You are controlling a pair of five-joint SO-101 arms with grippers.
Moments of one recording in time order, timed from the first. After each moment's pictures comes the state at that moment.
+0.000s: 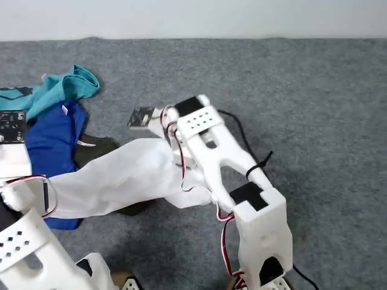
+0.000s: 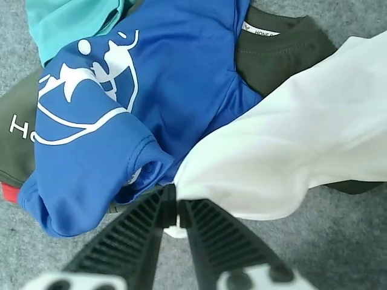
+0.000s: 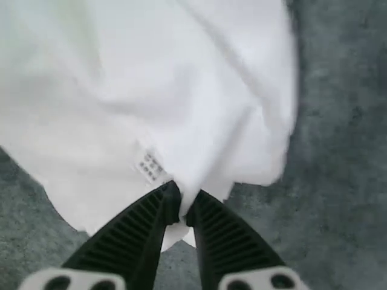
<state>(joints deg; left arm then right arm) -39.5 -46.9 24.0 99.0 -19.5 -31.2 28.8 -21.5 87.8 44.0</state>
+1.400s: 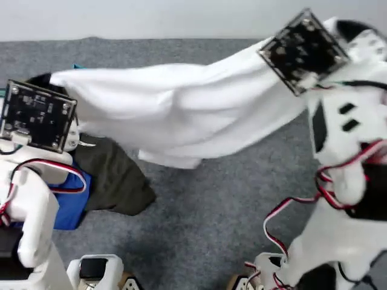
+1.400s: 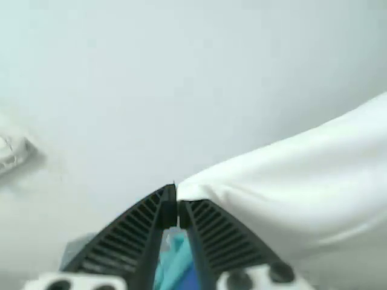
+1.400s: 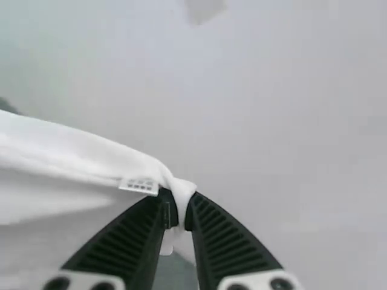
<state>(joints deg) -4.7 -47.0 -4.6 75.3 -19.5 3.9 -21.8 -43.6 76.7 51.5</state>
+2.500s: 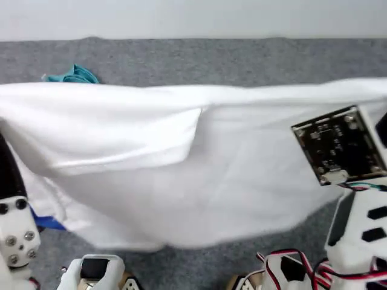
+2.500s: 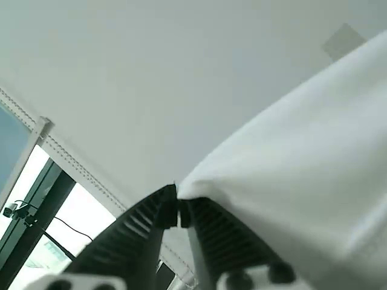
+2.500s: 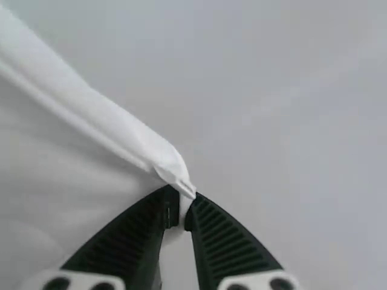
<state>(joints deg) -3.5 -40.9 -51.3 90.0 -45.1 23.0 -36.8 -43.9 95.6 55.0</state>
